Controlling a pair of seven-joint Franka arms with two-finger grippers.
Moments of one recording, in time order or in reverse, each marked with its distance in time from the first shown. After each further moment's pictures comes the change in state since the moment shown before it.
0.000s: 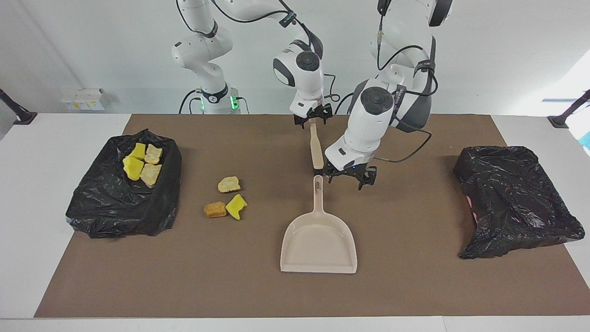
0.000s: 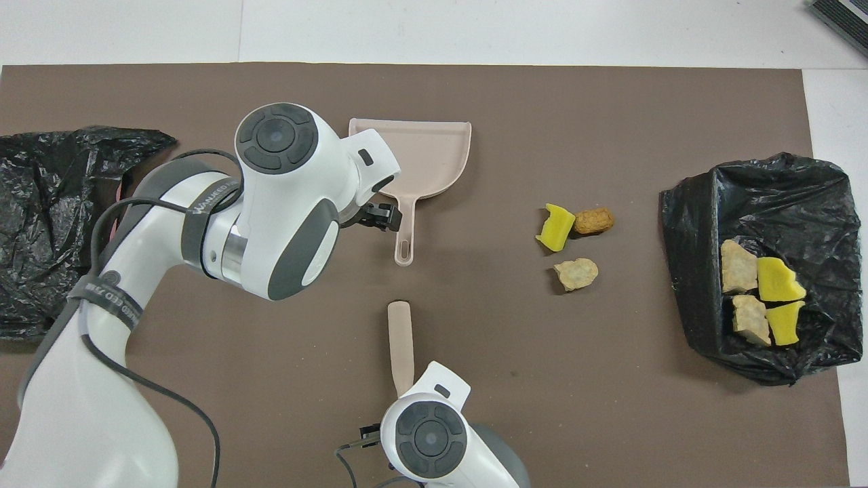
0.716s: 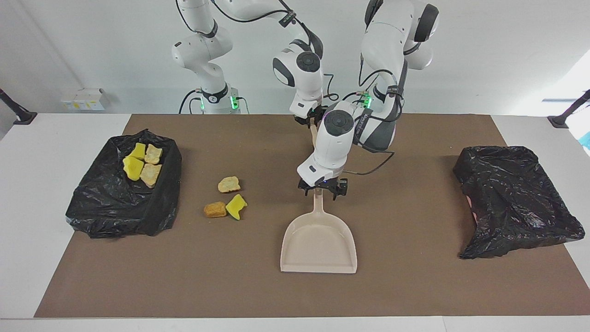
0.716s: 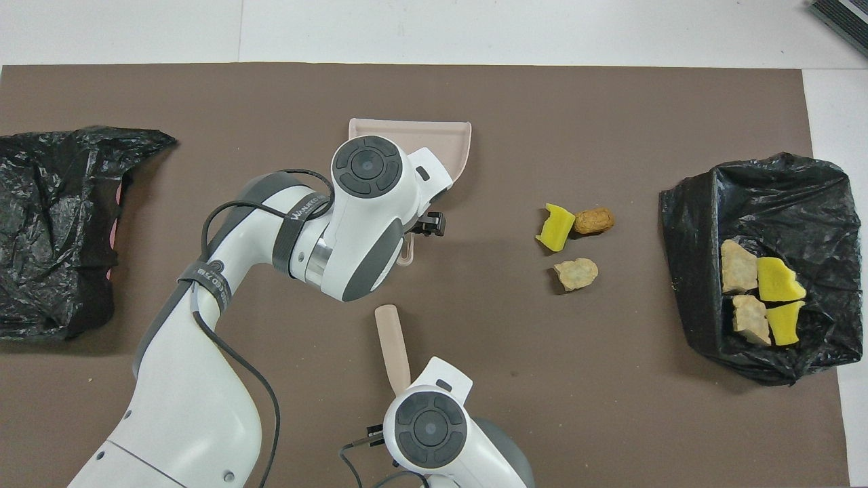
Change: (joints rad) left arm -0.079 0.135 0.006 0.053 0.000 0.087 -0.132; right arm -0.022 -0.012 -0.006 0.033 -0.007 -0.097 -0.031
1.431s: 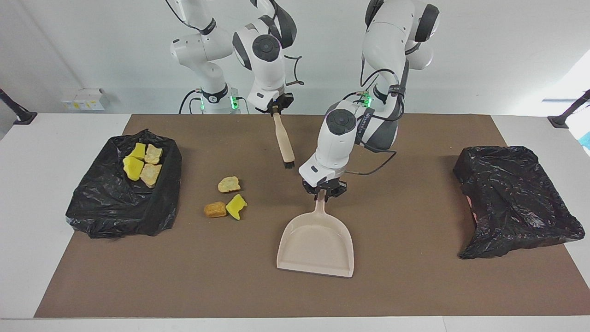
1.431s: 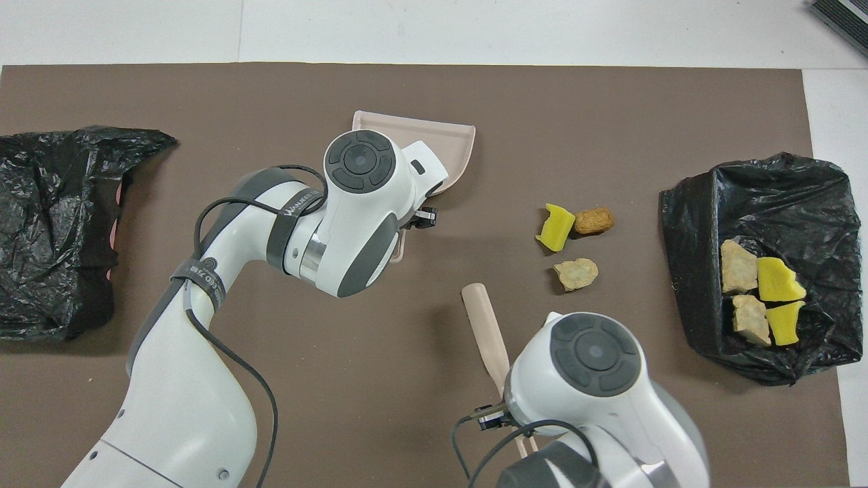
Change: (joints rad) left arm 0.006 -0.001 0.012 0.009 -0.001 0.005 0.012; right arm -0.325 -0.262 -0.008 0.020 -0.008 -0.473 -0.309
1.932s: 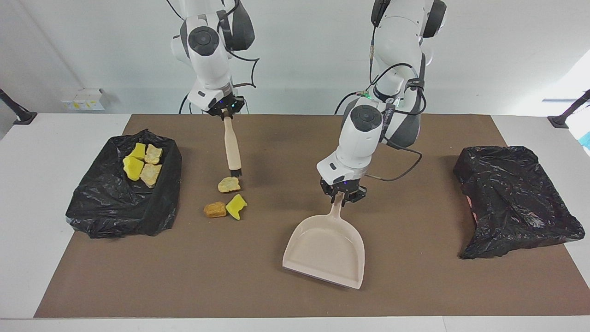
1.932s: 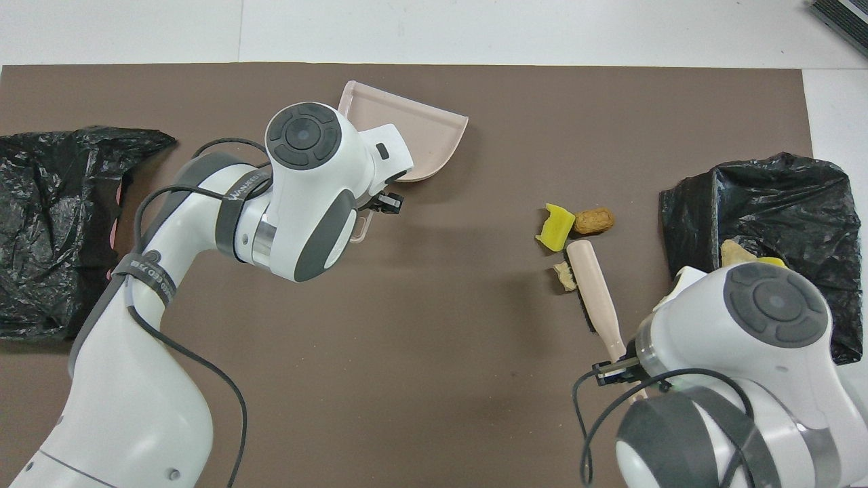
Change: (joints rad) left arm 0.069 -0.057 0.026 -0.016 0.000 -0.017 0.344; right arm -0.291 -0.057 -0.004 -0.015 -0.219 -0.008 -0.222
